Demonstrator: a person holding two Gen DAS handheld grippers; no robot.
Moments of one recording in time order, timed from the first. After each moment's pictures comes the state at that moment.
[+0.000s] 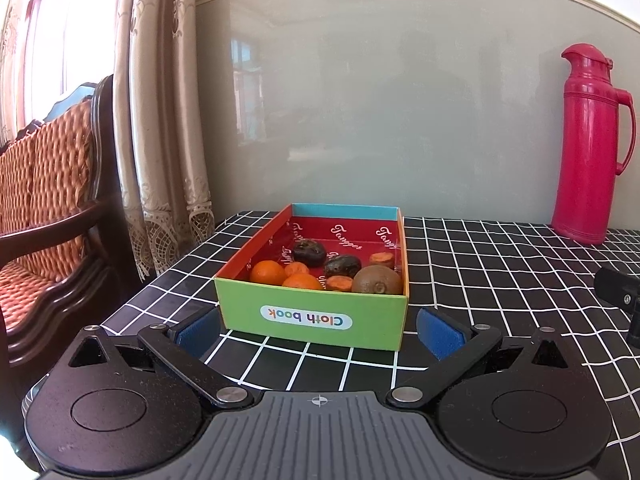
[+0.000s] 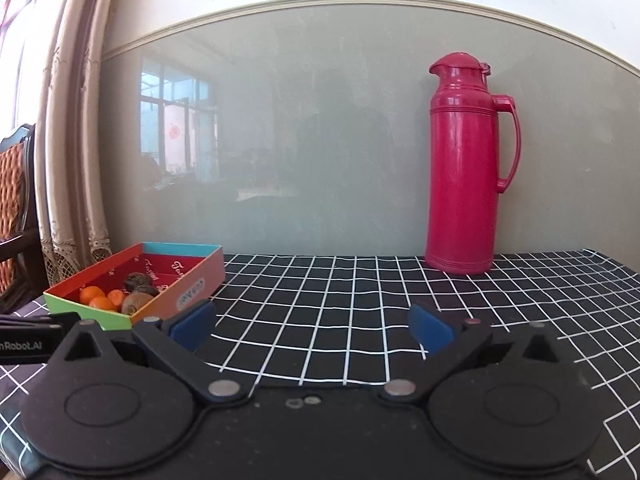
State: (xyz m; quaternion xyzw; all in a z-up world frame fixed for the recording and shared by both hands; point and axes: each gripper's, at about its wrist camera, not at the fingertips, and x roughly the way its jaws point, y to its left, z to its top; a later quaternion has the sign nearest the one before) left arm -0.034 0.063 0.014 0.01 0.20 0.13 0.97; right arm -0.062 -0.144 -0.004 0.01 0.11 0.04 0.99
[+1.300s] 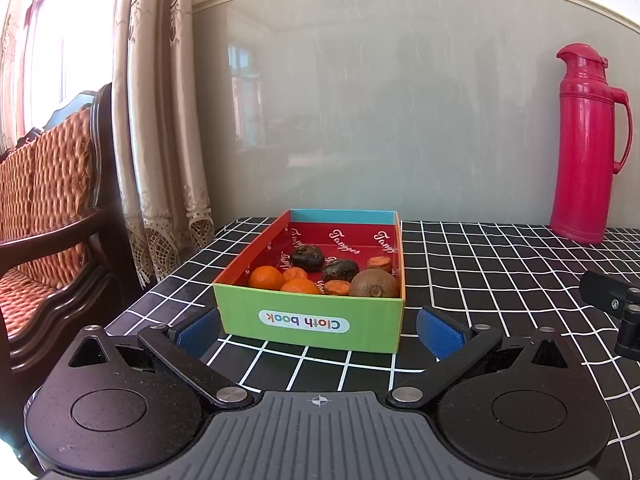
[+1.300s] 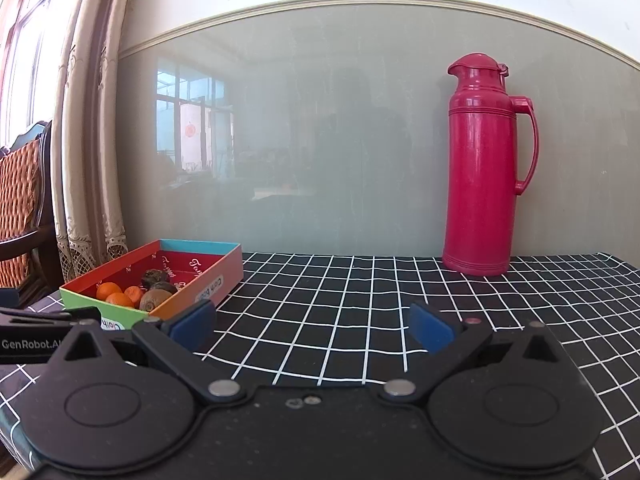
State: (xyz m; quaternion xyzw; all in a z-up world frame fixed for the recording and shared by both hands) left arm -0.038 0.061 0.015 0.02 0.19 0.12 0.97; right arm -0.063 -0.135 -0.005 0.01 0.11 0.06 0.99
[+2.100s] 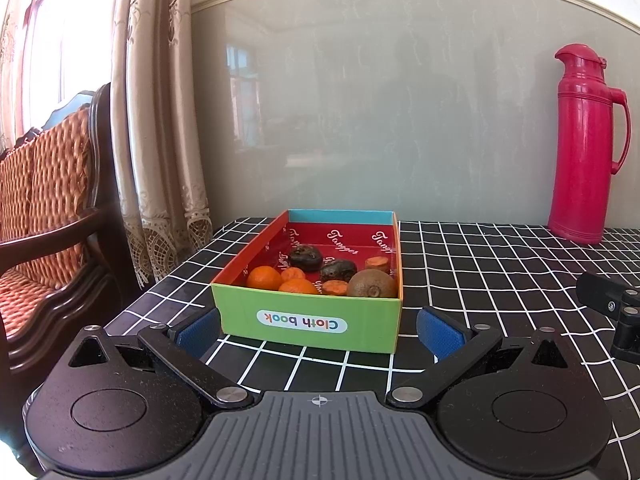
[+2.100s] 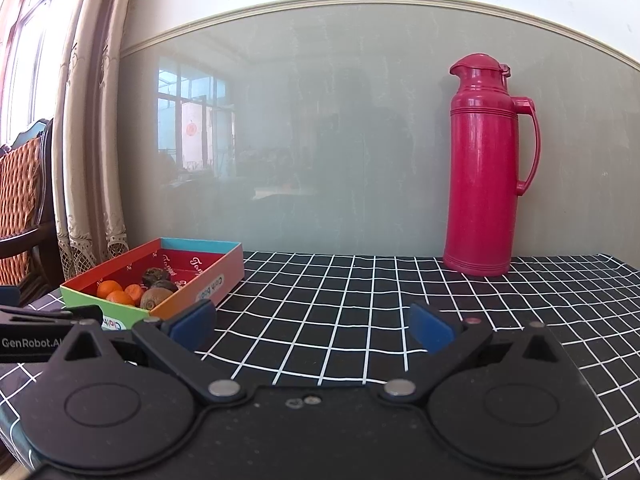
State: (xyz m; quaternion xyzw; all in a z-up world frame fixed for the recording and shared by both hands) left arm -0.037 0.060 0.014 0.02 0.19 0.12 0.97; right arm -0.062 -0.133 -0.005 0.01 0.12 0.06 0.99
